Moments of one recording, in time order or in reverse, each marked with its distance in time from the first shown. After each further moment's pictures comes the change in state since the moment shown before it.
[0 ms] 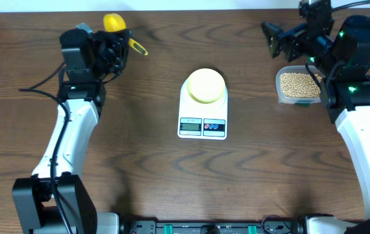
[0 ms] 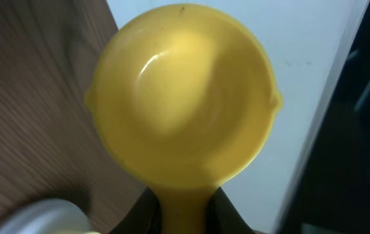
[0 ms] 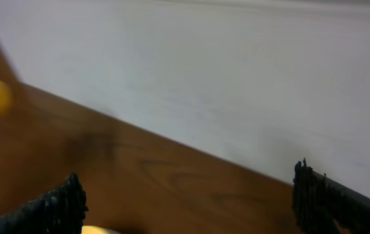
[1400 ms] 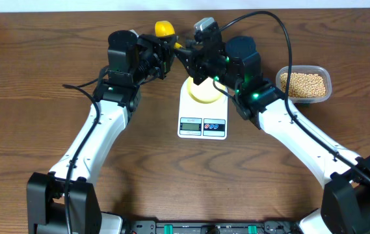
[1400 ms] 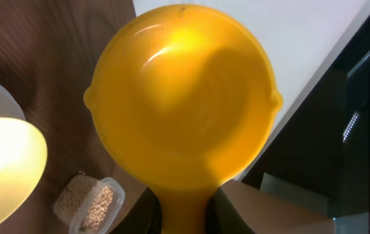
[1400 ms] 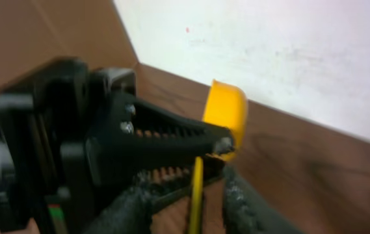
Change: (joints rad) left arm -0.257 0.000 0.000 0.035 -0.012 -0.302; right arm 0.499 0.242 0.001 0.225 0.154 0.242
